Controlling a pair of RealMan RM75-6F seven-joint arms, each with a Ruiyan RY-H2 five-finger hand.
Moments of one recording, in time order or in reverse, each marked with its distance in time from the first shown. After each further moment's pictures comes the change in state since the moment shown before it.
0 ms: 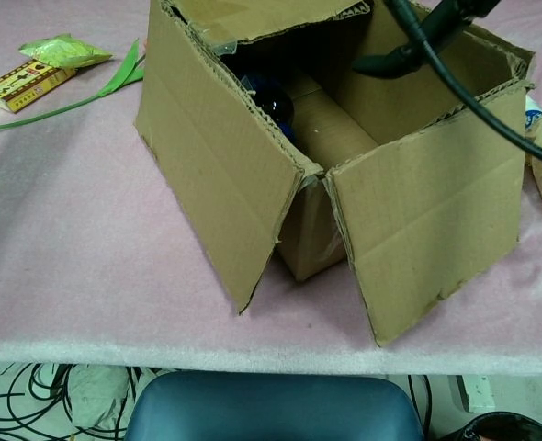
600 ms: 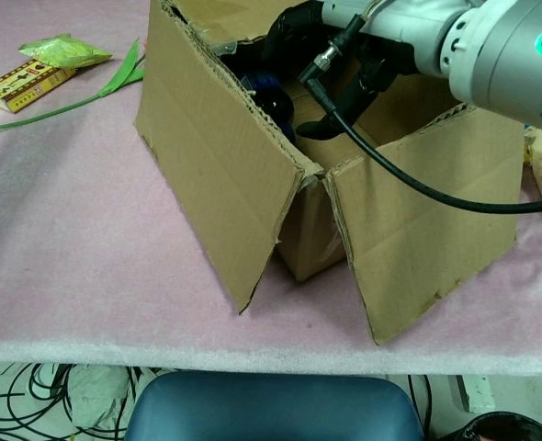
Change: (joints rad) left arm 0.016 0.004 -0.043 0.004 0.007 -0.038 -0.032; right arm 0.150 -0.152 0.019 0.149 0.257 -0.059 -0.021
